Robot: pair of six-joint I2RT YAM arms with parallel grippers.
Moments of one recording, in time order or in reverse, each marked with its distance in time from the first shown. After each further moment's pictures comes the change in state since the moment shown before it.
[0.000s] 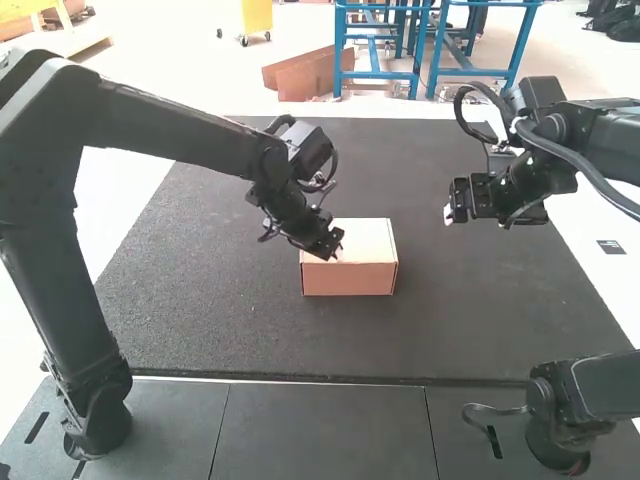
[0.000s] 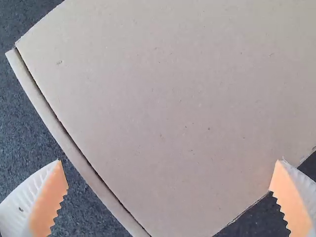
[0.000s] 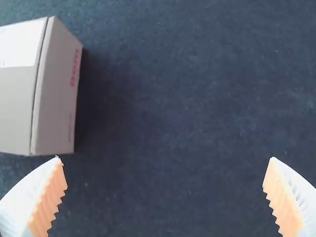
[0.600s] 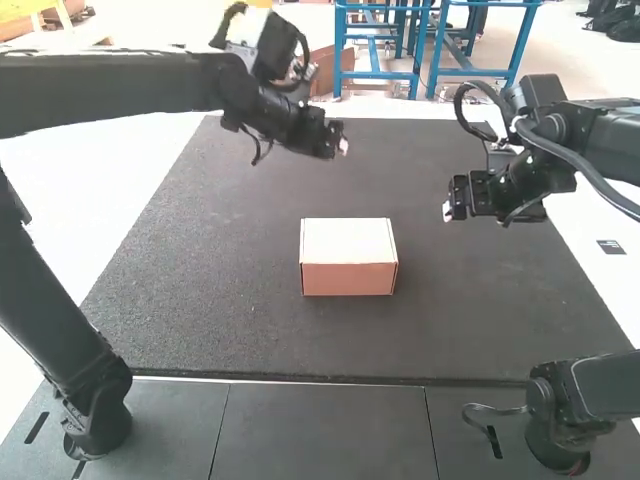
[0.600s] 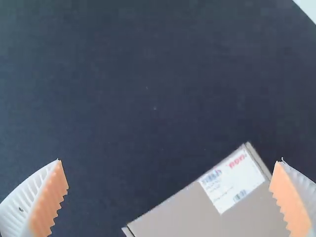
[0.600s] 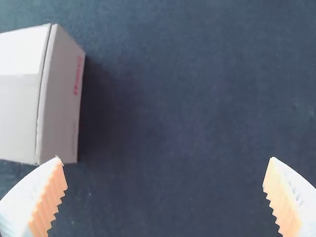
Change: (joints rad) left arm 0.116 -0.183 0.261 0.066 -0.002 0.016; right arm 0.000 0.000 0.008 0.042 -0.006 0.000
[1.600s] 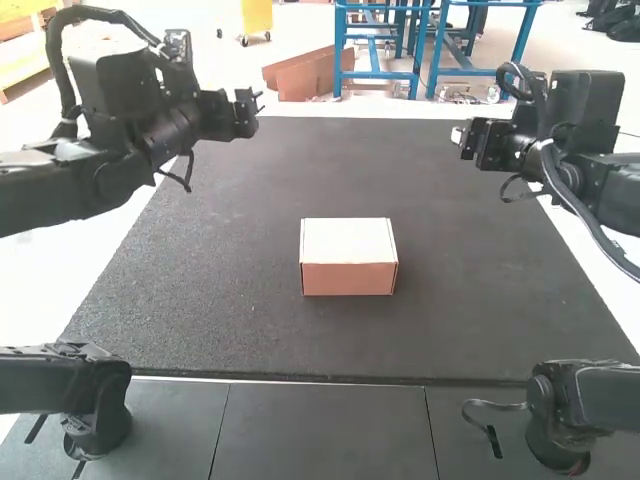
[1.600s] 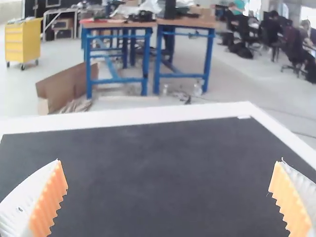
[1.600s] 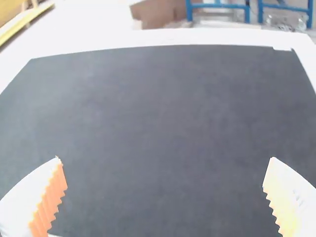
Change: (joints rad) left arm 0.139 -0.598 -0.705 0.753 -0.101 0.001; right arm -0.085 -0.172 -0.268 0.824 -0.074 -0.006
